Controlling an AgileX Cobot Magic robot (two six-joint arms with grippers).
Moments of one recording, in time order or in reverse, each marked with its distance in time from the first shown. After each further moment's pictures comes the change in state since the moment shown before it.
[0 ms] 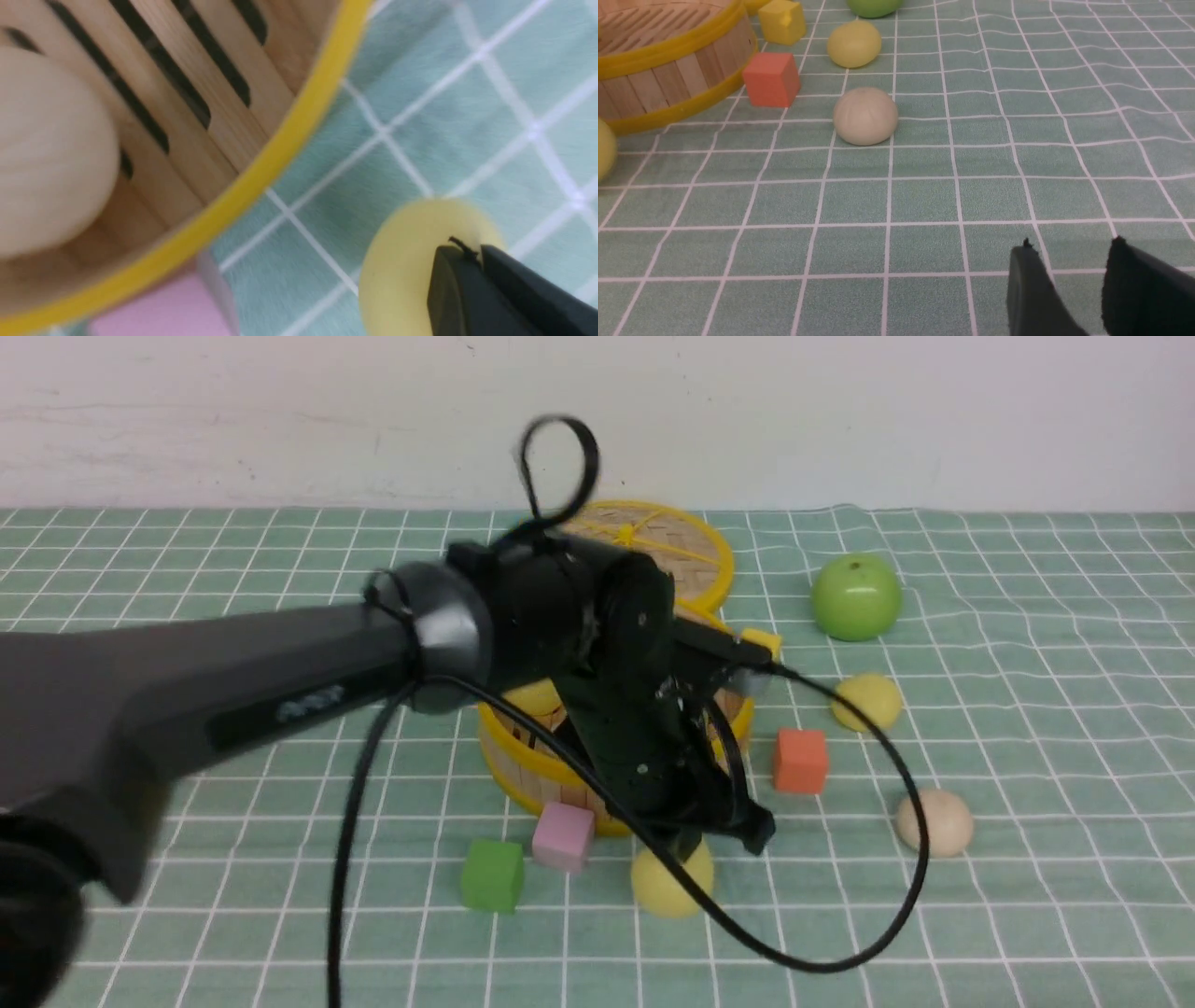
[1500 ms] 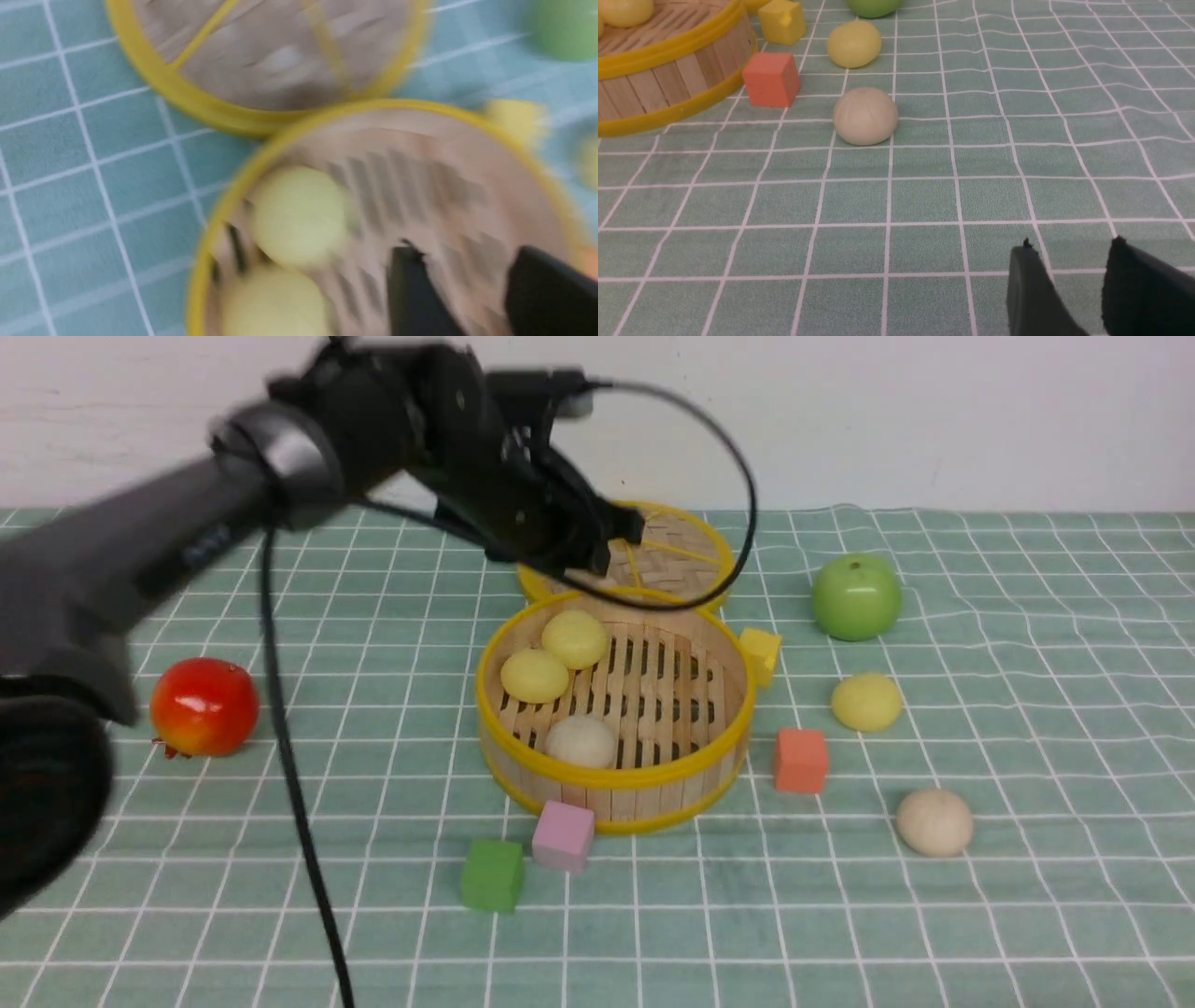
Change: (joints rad) right arm 0.000 0.000 0.000 0.000 0.000 0.000; left arm 0.282 0.084 -0.421 -0.034 -0.025 -0.049
